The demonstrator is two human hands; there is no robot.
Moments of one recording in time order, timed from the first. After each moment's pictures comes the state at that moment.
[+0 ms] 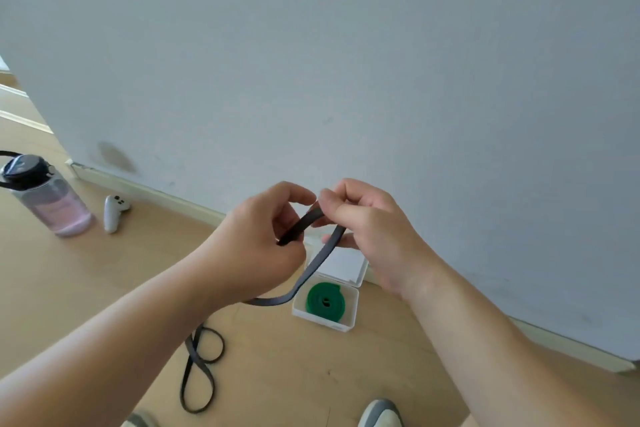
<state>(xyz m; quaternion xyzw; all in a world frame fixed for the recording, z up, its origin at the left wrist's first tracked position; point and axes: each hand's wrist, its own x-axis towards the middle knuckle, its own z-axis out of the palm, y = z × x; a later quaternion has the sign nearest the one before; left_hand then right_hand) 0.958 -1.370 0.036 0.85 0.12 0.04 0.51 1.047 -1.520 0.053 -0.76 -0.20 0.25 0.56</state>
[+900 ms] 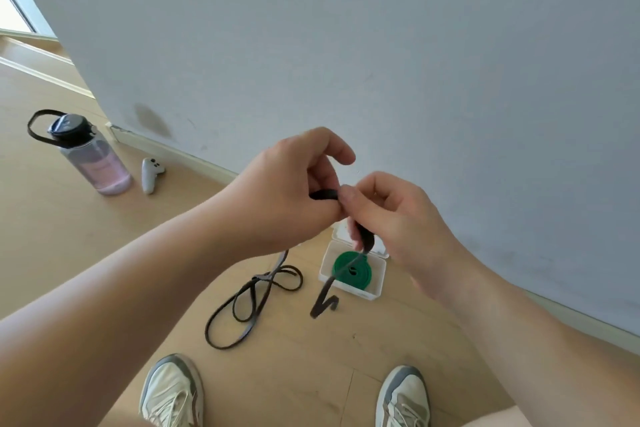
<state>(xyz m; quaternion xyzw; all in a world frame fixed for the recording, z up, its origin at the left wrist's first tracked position) 0.945 -1.359 0.044 0.87 0.08 0.08 0.48 1.018 -1.523 0.028 -0.76 -0.25 0.26 0.54</state>
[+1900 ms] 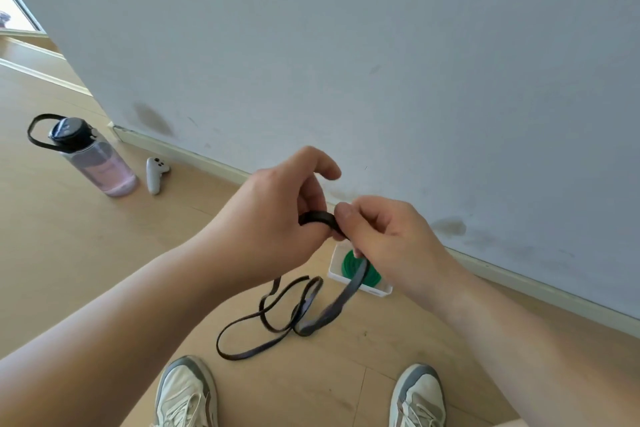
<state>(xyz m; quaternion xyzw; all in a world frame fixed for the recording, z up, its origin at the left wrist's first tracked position) 0.947 -1.346 0.018 0.89 0.07 0.09 0.44 1.028 -1.513 0.001 -0.78 -0.27 0.26 0.50</state>
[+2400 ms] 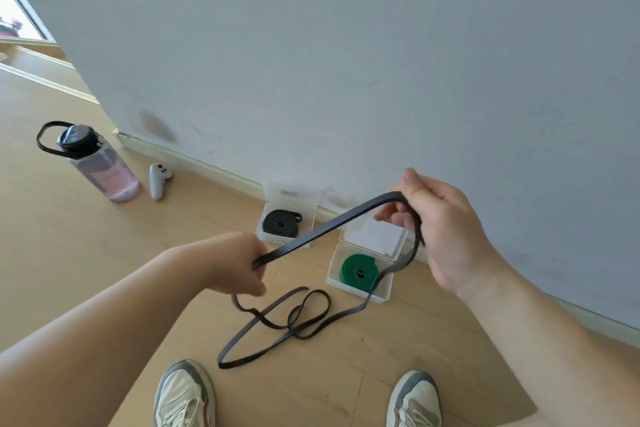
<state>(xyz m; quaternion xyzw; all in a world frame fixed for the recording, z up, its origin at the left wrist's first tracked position) 0.946 -1.297 -0.050 0.91 0.14 -0.34 0.19 1.057 -1.536 0.012 -0.75 -0.11 0.21 0.62</state>
